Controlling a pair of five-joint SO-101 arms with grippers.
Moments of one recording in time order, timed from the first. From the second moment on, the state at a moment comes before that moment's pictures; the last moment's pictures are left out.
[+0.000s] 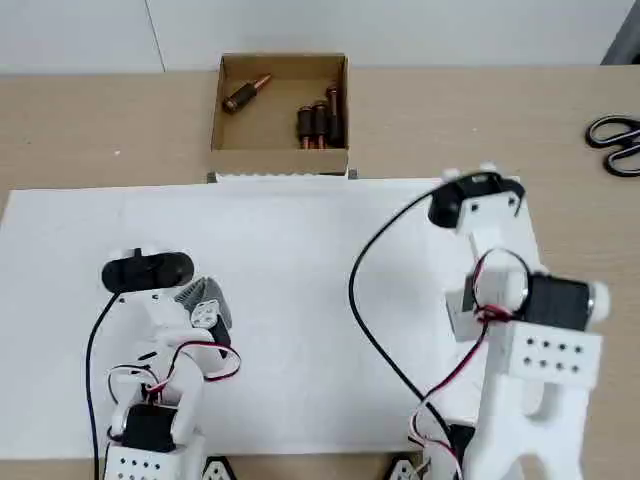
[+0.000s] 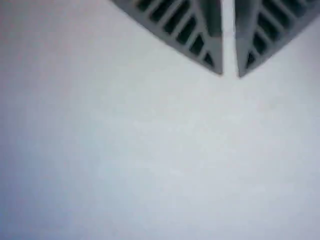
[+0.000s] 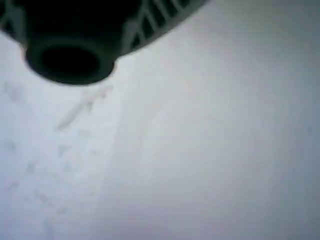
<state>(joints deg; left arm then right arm) 4.4 -102.8 96.6 50.9 22.6 7.7 -45.3 30.2 97.2 19.8</state>
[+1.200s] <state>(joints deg) -2.7 -102.9 74.8 65.4 -10.2 14.4 -50.4 44.1 86.6 19.2</state>
